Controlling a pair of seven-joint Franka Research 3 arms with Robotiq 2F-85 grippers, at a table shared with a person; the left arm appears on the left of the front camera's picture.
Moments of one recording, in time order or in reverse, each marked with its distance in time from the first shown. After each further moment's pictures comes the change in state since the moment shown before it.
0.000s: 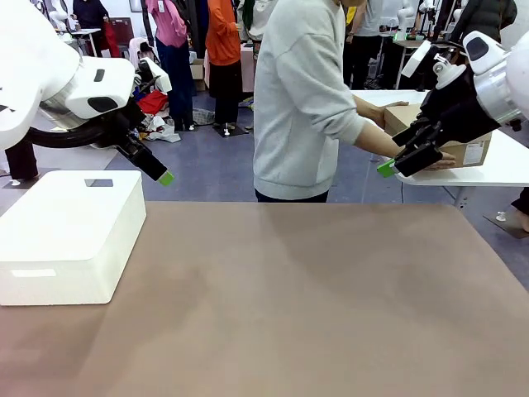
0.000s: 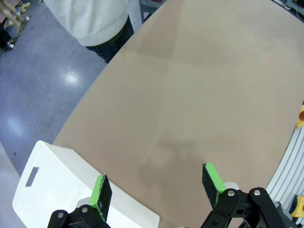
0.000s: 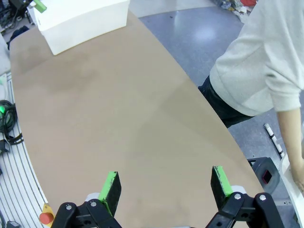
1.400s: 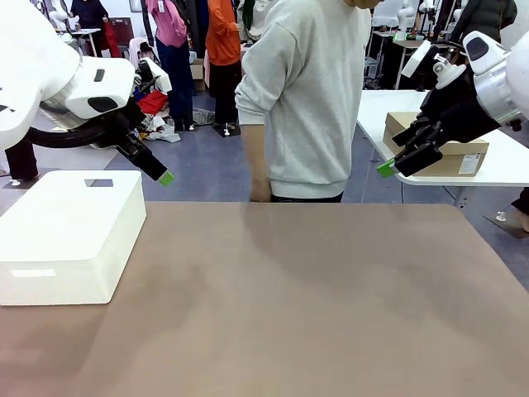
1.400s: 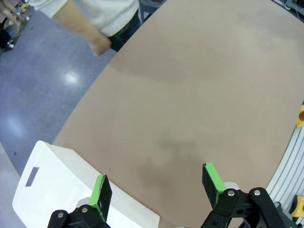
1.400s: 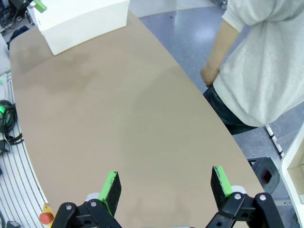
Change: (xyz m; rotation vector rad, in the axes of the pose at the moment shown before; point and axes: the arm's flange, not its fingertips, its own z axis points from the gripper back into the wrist) left arm 0.000 0.000 0.000 0.000 0.000 0.000; right arm 0.000 0.000 0.000 0.000 0.000 0.000
